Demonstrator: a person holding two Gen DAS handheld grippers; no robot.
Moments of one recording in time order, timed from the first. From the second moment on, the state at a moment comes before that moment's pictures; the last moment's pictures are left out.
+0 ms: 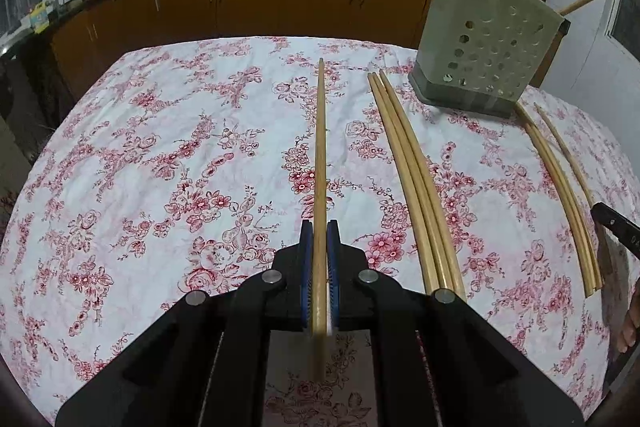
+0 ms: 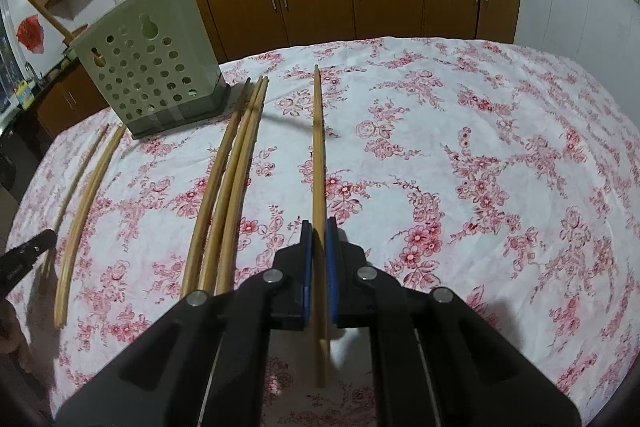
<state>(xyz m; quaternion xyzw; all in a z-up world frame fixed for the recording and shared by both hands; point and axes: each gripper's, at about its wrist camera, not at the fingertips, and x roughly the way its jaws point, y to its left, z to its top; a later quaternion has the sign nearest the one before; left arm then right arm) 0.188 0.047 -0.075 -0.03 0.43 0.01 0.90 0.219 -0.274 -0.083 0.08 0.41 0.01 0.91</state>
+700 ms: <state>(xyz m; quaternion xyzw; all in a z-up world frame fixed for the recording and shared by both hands) 0.166 0.050 -0.074 -0.02 0.43 -0.02 0.90 0.204 -0.269 -0.081 0.06 0.42 0.00 0.91</state>
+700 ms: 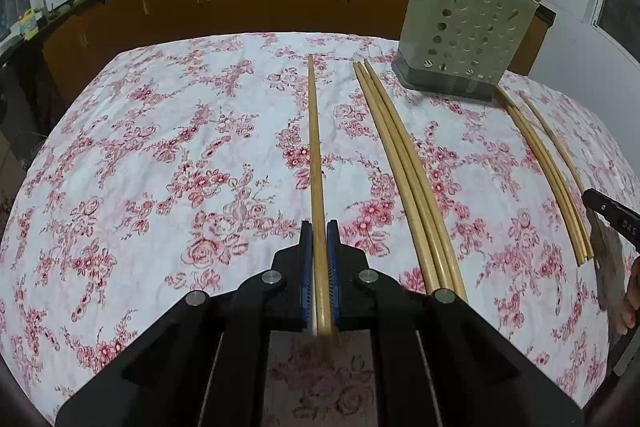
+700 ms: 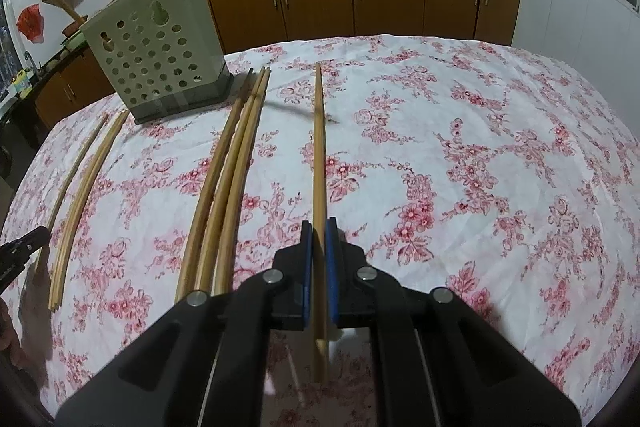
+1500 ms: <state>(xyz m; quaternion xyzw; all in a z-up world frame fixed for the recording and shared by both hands) 0.157 0.053 -0.075 -0.04 0.43 -0.03 0.90 0.189 -0.263 -0.080 0.05 0.43 0.00 0.90</state>
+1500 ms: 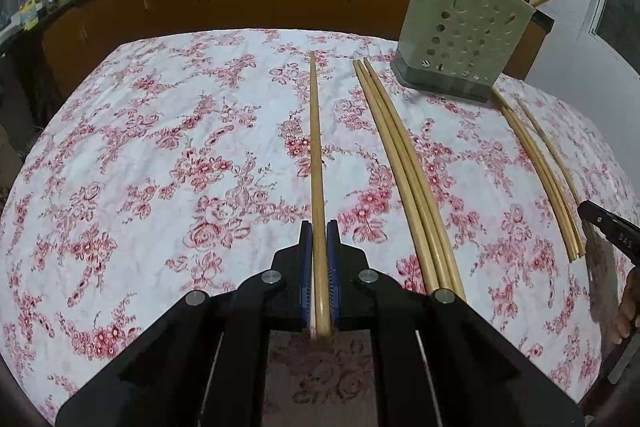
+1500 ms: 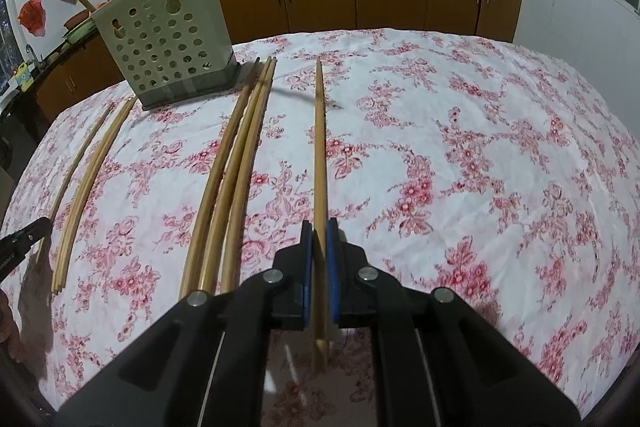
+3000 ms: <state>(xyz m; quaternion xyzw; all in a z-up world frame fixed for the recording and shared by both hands) 0.165 0.049 0.130 -0.07 0.22 -0.06 0.97 0.178 -0.289 0.151 0.13 0.14 0.10 0.98</state>
